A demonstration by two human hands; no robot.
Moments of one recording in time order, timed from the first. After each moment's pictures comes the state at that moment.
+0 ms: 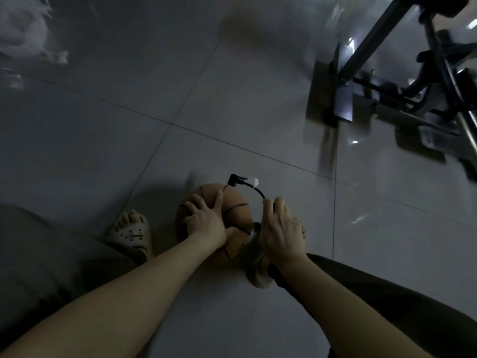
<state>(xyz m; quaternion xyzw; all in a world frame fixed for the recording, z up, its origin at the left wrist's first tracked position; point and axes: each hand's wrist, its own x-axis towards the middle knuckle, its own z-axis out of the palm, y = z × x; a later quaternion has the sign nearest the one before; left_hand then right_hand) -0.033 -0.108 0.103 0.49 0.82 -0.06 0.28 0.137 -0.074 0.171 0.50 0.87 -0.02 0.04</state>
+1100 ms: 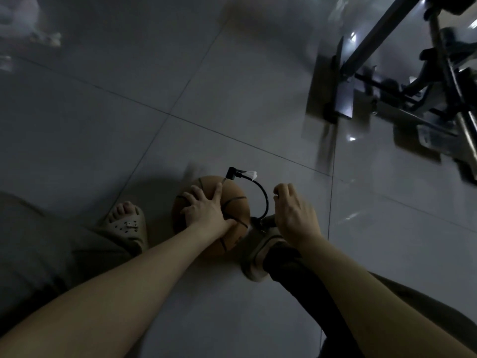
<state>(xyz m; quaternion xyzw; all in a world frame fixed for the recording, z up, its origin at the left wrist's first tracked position) -0.035 -0.103 0.105 0.50 0.82 -0.05 0.28 0.164 -0.028 0.172 0.48 0.87 -0.09 -0.01</state>
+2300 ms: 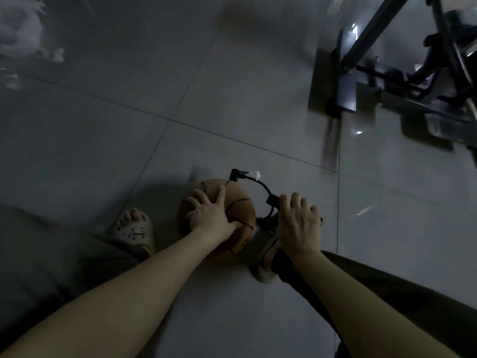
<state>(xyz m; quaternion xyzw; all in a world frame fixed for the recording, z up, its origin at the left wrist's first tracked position) -0.032 -0.101 0.104 0.51 0.82 -0.06 0.26 0.164 -0.052 0.154 0.52 0.85 0.09 0.04</state>
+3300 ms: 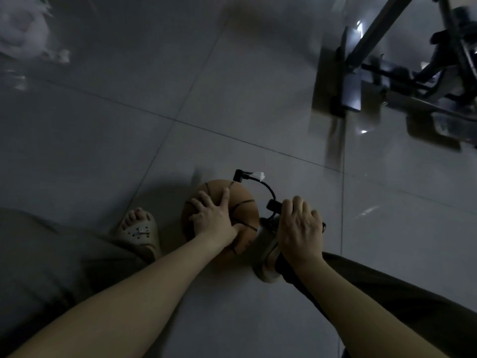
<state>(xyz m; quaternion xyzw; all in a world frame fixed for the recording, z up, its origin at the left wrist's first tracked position) -0.028 -0.110 0.101 0.51 0.82 -0.05 0.25 0.163 -0.067 0.157 0.52 0.85 0.09 0.01</state>
